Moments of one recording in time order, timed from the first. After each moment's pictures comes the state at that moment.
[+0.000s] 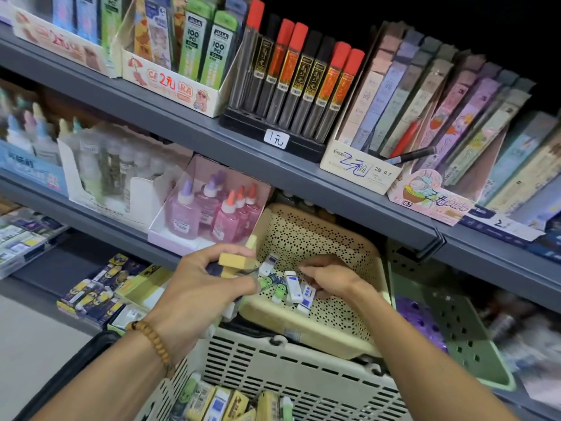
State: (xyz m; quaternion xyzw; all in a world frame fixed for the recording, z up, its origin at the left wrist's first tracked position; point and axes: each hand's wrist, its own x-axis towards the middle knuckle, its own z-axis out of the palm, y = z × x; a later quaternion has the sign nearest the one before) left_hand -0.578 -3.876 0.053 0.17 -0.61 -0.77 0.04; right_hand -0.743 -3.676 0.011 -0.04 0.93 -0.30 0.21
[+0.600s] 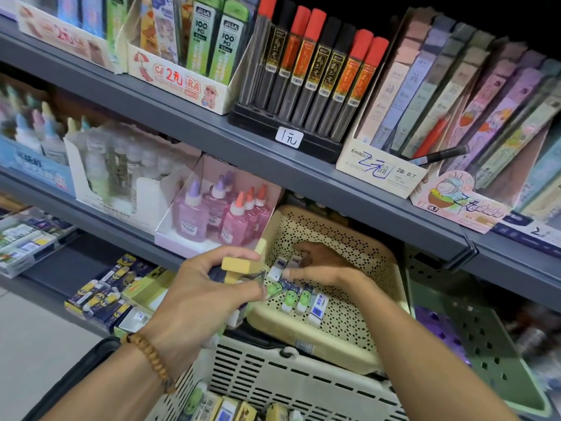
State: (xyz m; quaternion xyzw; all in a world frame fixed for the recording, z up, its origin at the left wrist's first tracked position) left_hand -0.579 -3.883 0.052 0.18 -0.61 -0.77 0.03; right_hand -0.775 -3.709 0.007 -0.16 0.95 -0.15 0.22
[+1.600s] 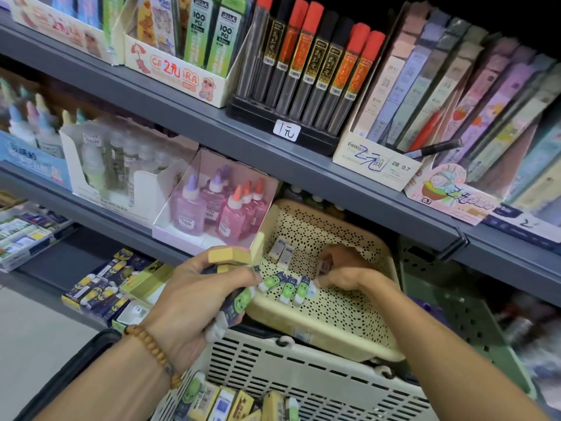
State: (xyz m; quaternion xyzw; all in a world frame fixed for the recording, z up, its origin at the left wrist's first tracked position) left_hand -0.579 -3.879 0.047 0.24 -0.49 -0.84 0.01; right_hand -0.768 -3.670 0.015 -0.11 0.97 -0.09 0.19
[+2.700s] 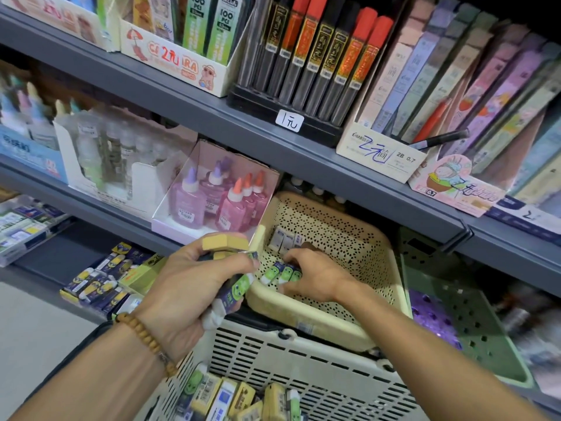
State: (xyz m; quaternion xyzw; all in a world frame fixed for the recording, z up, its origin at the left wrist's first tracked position) left_hand -0.579 -3.884 0.051 0.23 -0.48 -0.85 0.03; right_hand -0.727 -3.713 0.003 -0.23 0.96 -0.05 0.17
